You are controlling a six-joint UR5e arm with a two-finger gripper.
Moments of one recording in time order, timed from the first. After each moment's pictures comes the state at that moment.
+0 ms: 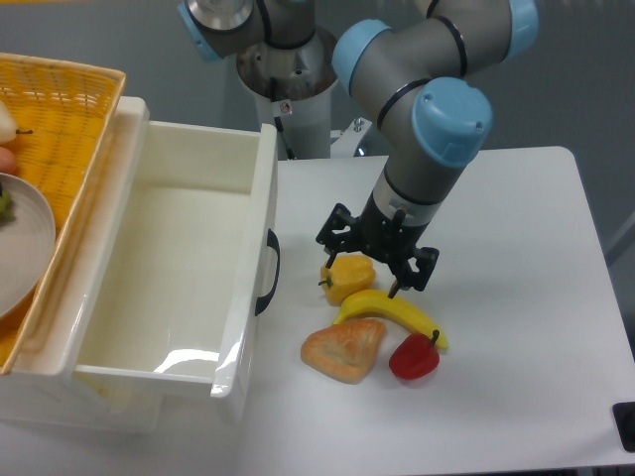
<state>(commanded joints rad) 2.56 -1.89 -1.42 -1.39 1.29 0.94</state>
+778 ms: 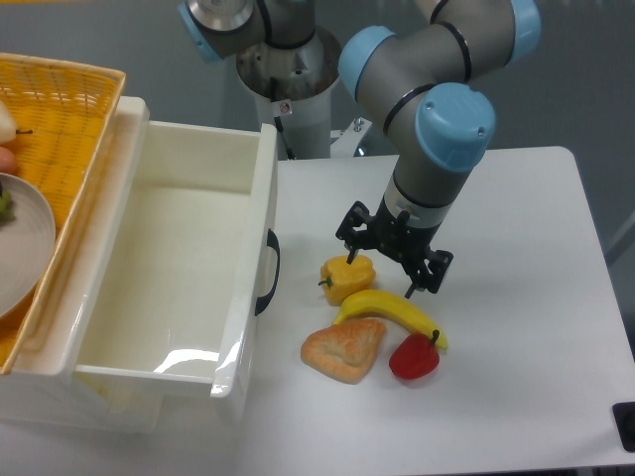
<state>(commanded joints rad) 2.55 -1.91 -1.46 -1.27 1.43 1.15</state>
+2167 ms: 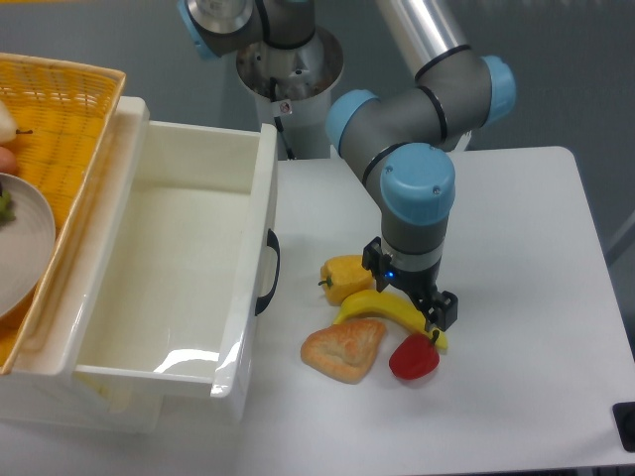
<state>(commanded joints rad) 2.50 -2.02 -1.49 -1.04 1.61 1.28</state>
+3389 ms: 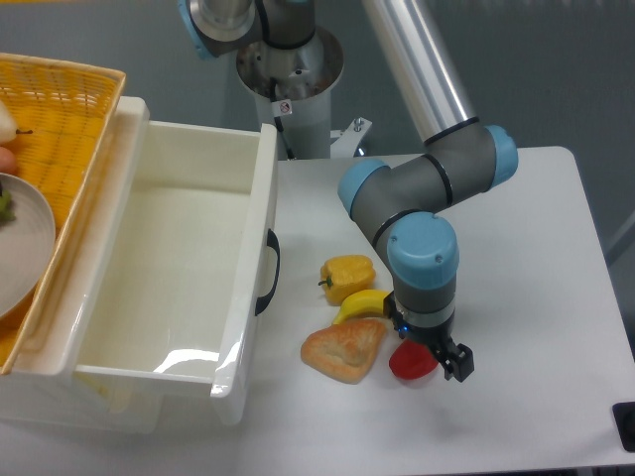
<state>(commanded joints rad) 2.50 -2.18 -1.42 -0.95 1.65 1.31</state>
